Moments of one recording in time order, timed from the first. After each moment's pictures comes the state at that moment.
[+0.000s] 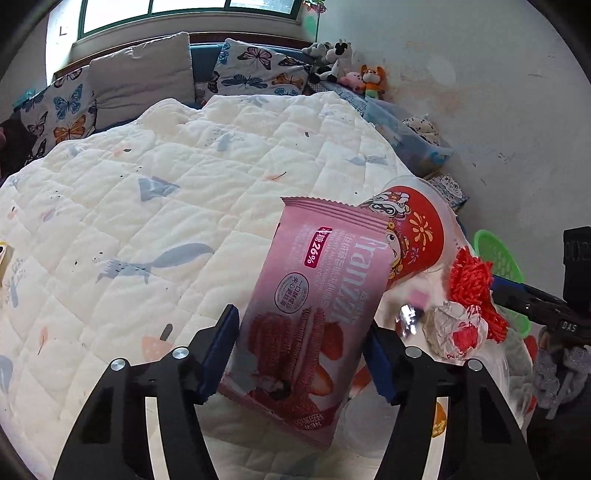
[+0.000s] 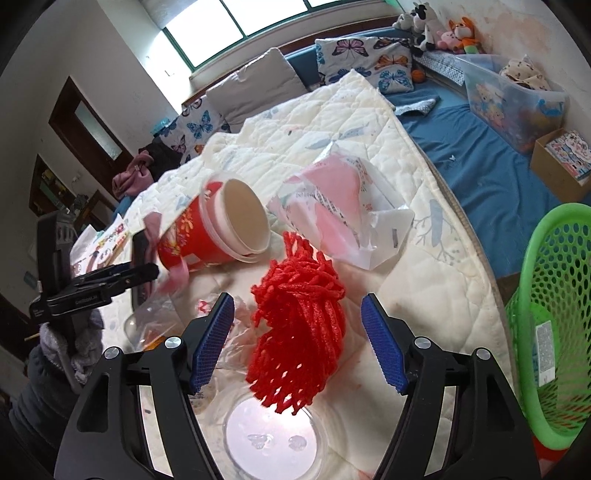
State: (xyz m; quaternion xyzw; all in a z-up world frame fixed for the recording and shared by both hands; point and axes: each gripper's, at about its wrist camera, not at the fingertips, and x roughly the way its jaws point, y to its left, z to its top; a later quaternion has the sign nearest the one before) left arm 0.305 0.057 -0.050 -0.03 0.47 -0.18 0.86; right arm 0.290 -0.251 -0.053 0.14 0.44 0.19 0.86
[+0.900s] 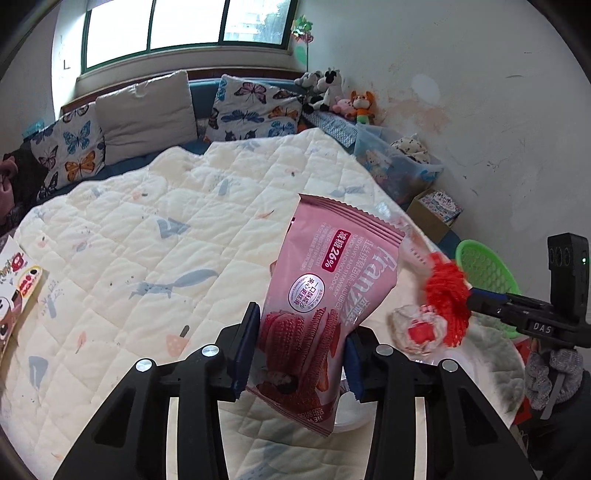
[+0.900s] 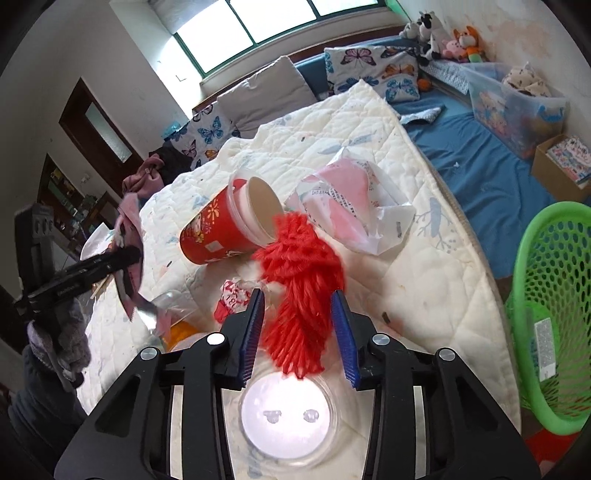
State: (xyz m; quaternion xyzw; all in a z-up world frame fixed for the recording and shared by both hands) left arm 0.255 0.052 0.007 -0.01 0.41 -0.18 0.90; right arm 0.255 -0.256 -0.036 0.14 0.42 0.21 0.87
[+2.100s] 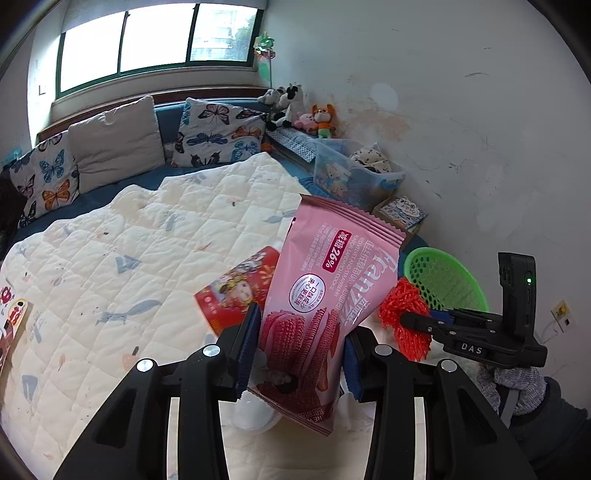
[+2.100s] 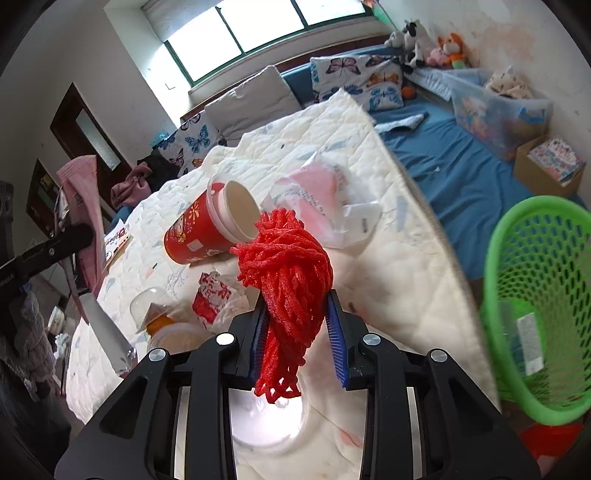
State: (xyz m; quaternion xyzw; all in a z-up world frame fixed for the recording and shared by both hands) left arm 0.231 -0.009 0.046 0.00 0.38 -0.23 0.90; right arm 0.242 -0.275 -0.038 0.14 0.41 0.17 0.89
